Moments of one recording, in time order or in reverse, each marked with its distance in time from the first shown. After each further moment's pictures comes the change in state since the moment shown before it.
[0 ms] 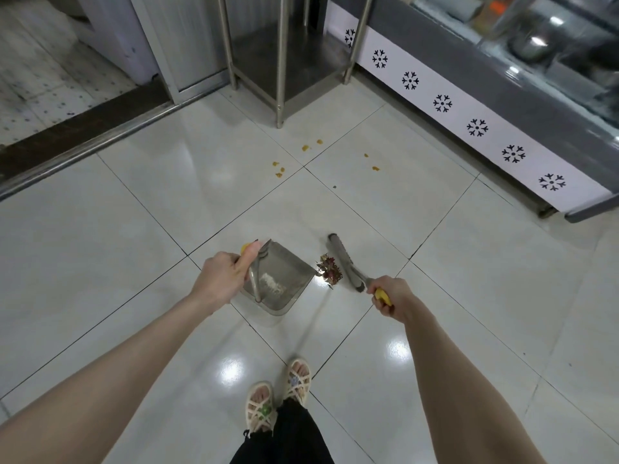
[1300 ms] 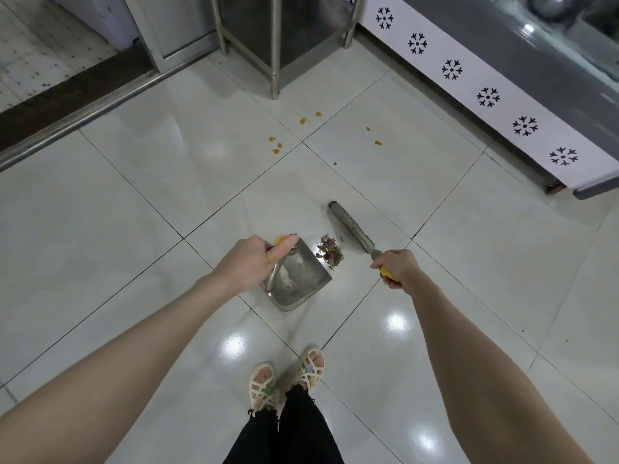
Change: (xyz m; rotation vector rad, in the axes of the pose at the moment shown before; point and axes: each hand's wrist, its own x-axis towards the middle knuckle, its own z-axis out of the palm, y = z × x) left_hand 0.039 0.017 0.025 0.279 -0.248 0.081; right_hand 0.032 -0.032 0.002 -0.250 0.079 -0.096
